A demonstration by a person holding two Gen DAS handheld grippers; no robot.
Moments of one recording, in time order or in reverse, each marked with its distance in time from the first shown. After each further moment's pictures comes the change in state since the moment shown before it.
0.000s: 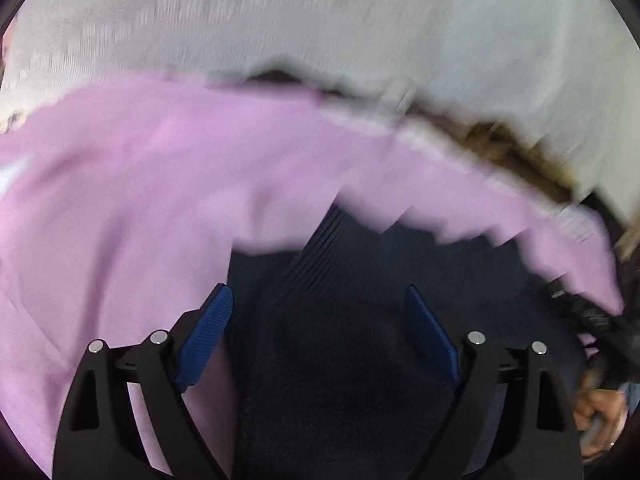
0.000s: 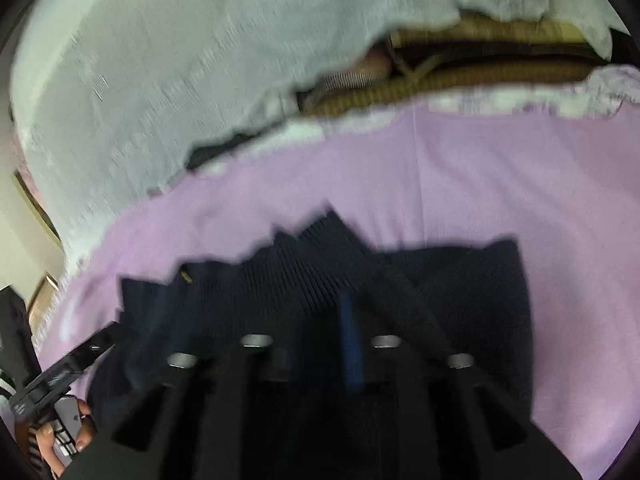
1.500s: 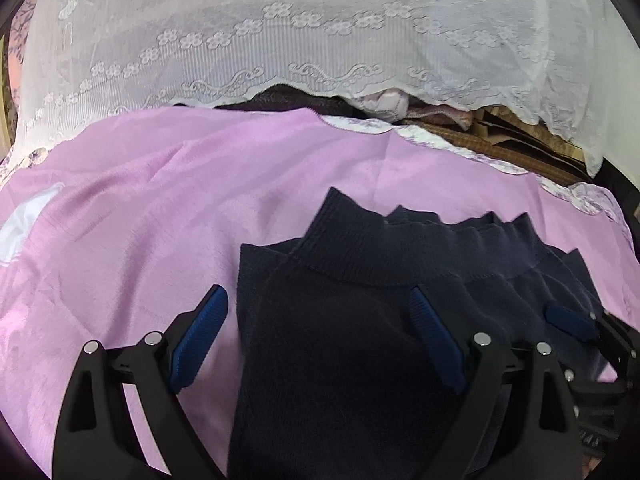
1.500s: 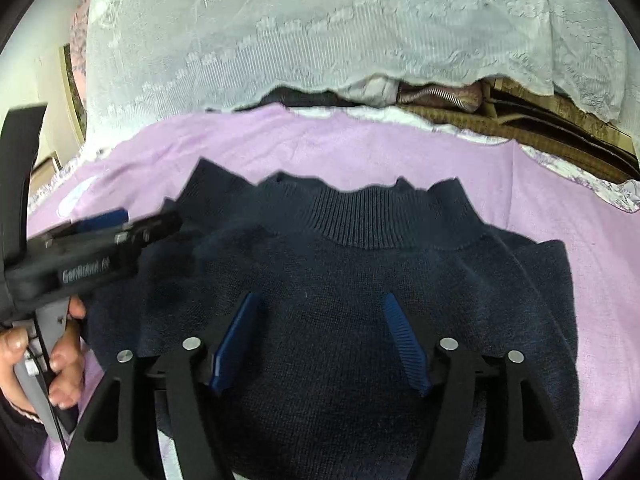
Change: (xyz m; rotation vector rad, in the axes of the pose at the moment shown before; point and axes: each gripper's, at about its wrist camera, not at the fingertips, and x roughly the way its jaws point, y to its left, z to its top) left arm -0.048 -0.024 -0.022 0.108 -0.171 0.078; right arm -0.045 0.097 -0.060 -0.385 -0.033 -0.036
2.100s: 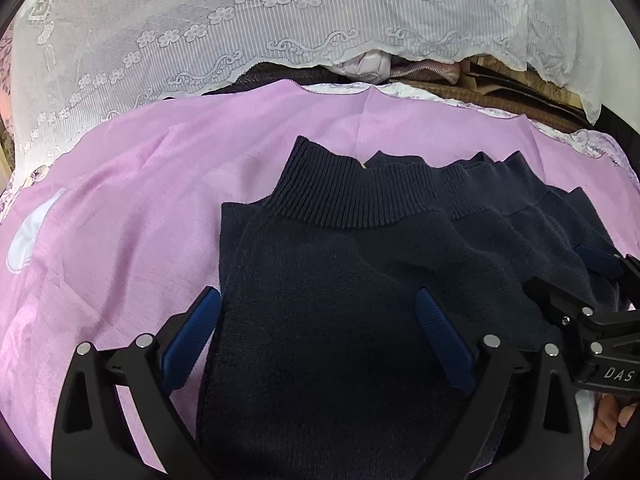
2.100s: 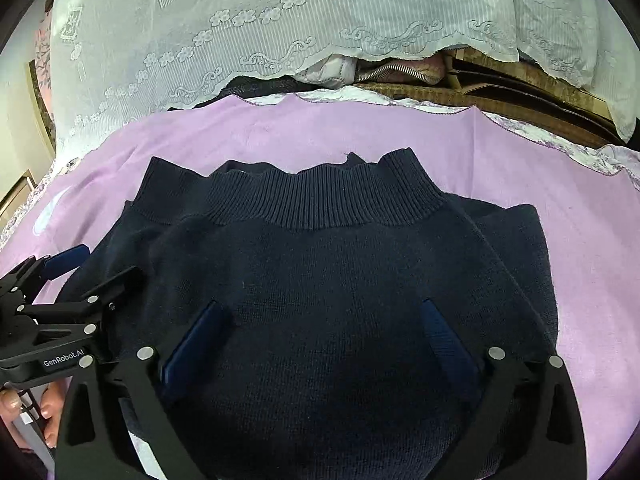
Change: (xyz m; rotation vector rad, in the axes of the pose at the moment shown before) left arm 0.004 -0.024 -0.021 0.111 0.089 0.058; right arm 0.014 -0.023 -0.004 0.086 0.089 -0.082
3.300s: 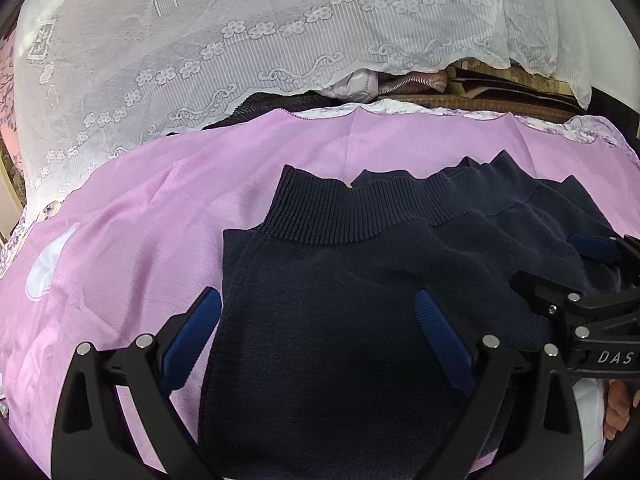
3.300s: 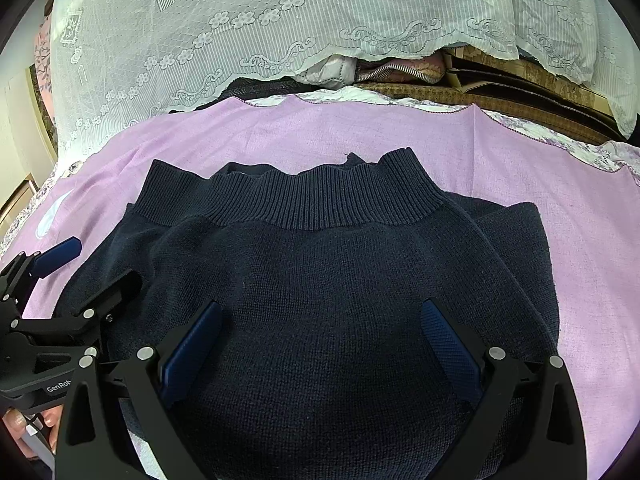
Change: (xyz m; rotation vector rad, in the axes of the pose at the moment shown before) left arm -0.018 -0.017 -0.001 0.083 -0.084 0.054; right arm -0.002 -0.001 -0.001 0.010 -0.004 0.010
